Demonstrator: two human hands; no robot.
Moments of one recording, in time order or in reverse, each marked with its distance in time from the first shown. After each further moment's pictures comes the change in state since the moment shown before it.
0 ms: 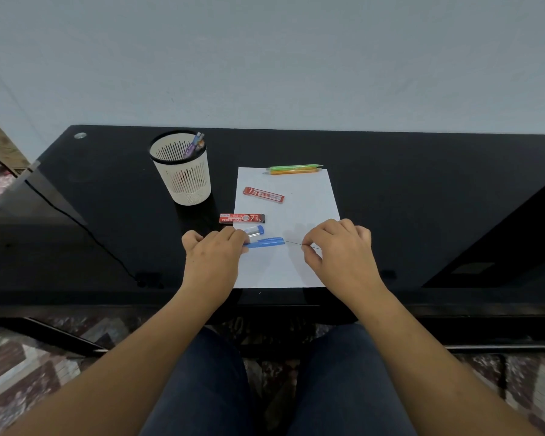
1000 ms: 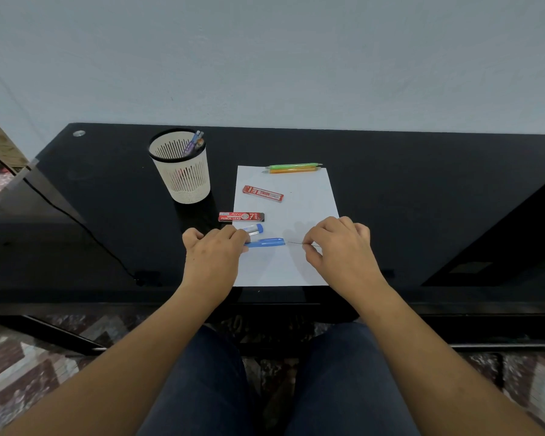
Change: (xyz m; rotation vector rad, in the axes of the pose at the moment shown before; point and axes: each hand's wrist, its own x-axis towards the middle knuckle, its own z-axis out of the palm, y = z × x) left_hand -0.001 0.002 -0.001 0.042 -0.012 0.007; right_hand 0.002 0.000 -0.011 0.009 -0.123 -0.010
